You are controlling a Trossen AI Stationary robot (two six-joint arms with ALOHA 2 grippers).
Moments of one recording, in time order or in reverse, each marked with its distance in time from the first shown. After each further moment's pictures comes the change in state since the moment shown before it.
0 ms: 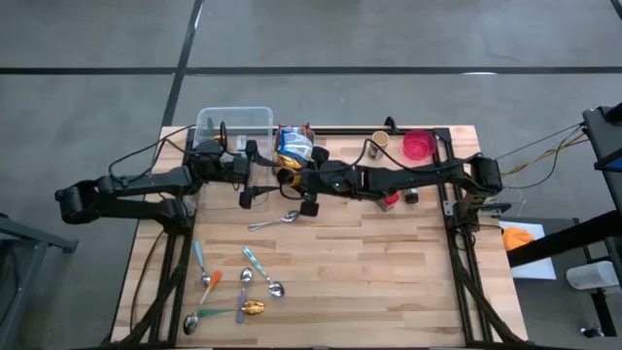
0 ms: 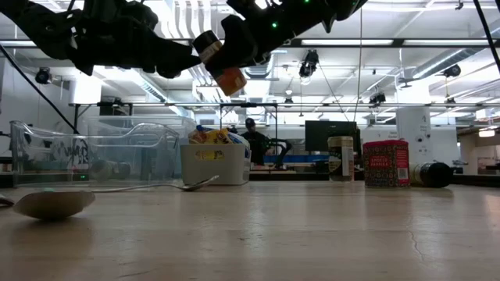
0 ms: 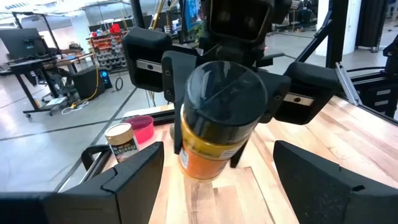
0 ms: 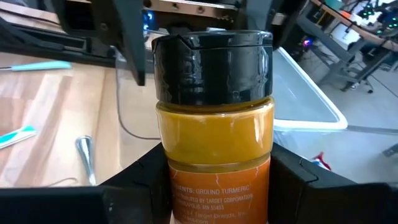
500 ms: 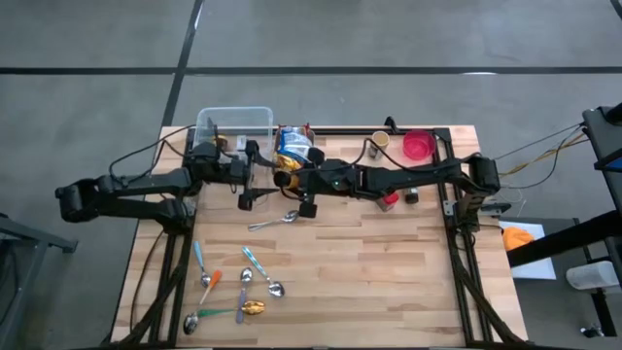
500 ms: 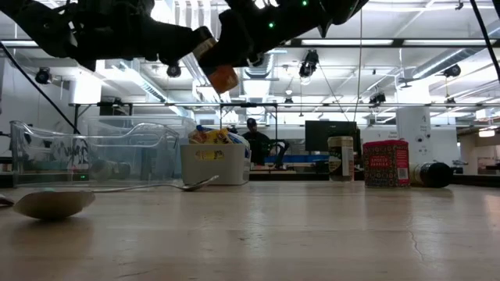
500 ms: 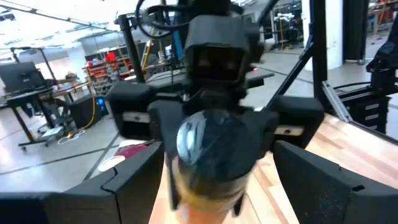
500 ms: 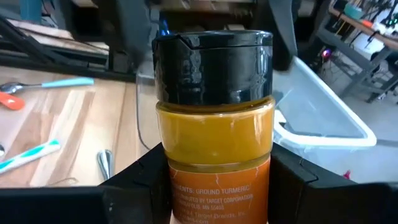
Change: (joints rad) left arm -0.050 0.001 0.004 0.105 0.000 0.000; right arm -0.012 0.019 0.000 0.063 -0.096 0.018
